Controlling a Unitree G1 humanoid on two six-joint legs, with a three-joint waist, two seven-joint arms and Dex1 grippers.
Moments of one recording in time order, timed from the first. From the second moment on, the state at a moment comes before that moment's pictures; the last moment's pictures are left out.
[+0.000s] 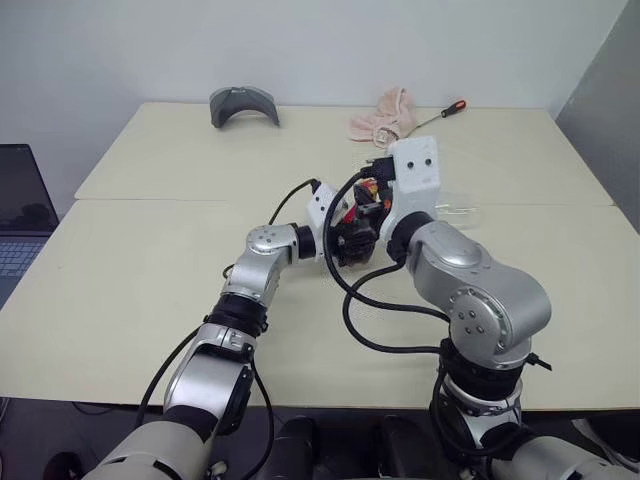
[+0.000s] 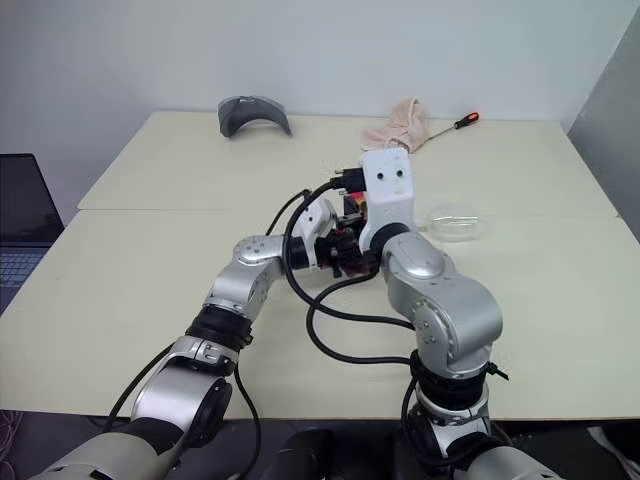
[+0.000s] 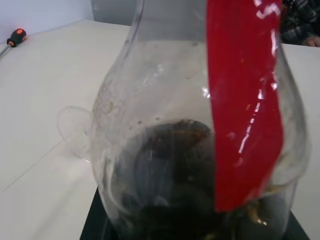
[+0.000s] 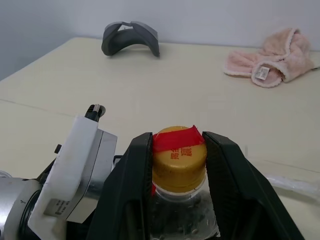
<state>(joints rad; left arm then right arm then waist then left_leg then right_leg) -0.81 0.21 -0.12 0.55 -0.17 0.11 -0.97 -0.72 0.11 0.06 -0.62 0.17 1.33 -0.09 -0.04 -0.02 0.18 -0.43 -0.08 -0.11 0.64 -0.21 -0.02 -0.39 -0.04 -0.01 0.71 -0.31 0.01</state>
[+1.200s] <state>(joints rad) -0.69 0.26 -0.15 0.34 -0.25 0.24 -1.01 -0.77 -0.50 -0.10 -0.62 0.56 1.23 0.44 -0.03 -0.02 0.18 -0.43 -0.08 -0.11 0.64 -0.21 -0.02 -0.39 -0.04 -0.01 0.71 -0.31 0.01</state>
